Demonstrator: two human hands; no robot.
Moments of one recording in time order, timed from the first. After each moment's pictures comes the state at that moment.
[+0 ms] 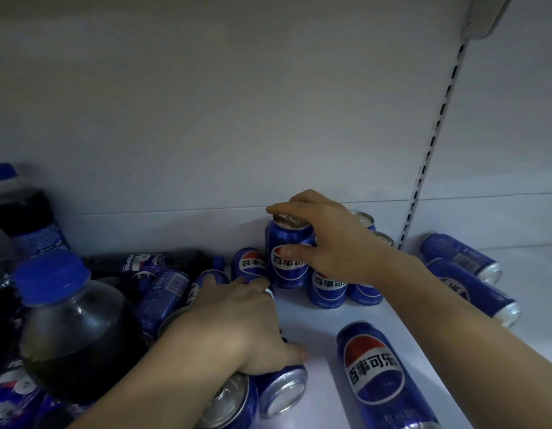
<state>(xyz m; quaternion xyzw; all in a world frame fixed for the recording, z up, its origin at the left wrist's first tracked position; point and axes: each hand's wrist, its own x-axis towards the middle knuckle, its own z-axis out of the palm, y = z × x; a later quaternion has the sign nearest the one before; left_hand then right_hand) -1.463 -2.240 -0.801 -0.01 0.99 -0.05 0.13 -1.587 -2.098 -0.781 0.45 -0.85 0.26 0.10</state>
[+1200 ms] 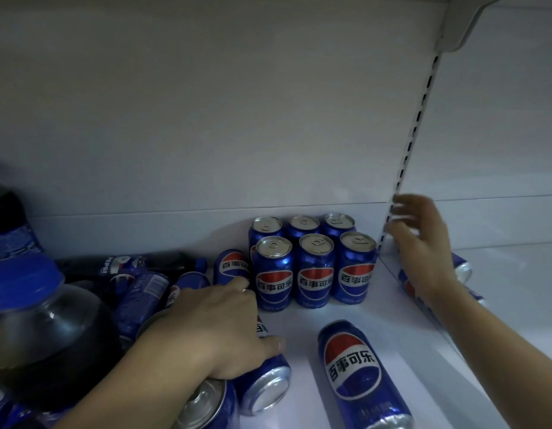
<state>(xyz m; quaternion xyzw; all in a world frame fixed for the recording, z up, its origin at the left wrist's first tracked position) -1.481 -2.261 -0.846 -0.01 1.00 -0.01 0.00 -1.607 -1.993 -0.818 0.16 -0.78 0.56 0.22</state>
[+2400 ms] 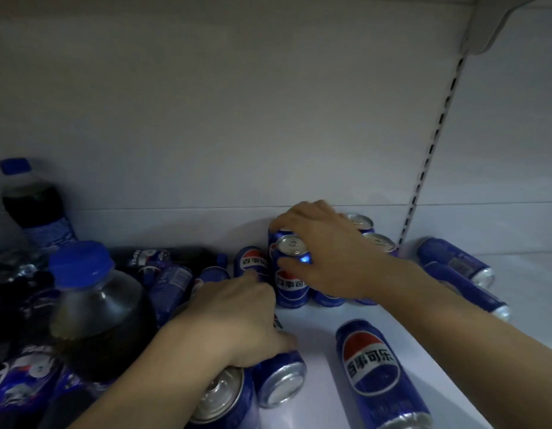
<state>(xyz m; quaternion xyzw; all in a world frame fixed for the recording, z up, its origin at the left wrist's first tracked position) -1.448 -2.247 -0.787 -0.02 0.99 0.03 0.10 -1.555 -2.100 -0.772 0.45 -0.87 0.15 0.12</state>
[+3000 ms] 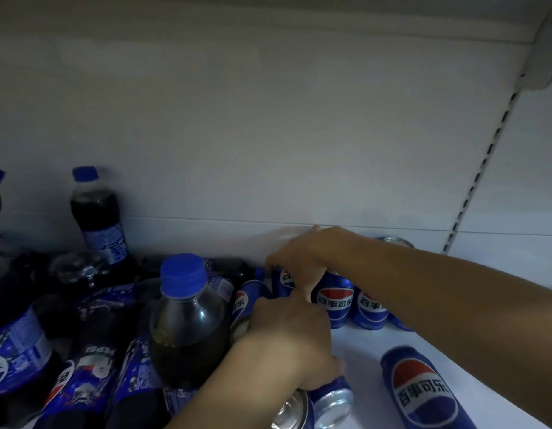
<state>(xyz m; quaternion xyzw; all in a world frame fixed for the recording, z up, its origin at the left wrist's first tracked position) -1.440 -2.245 -0.779 -0.01 0.99 0.03 0.13 -1.593 -2.226 -0.760 0.45 -0.83 -0.29 -0.15</state>
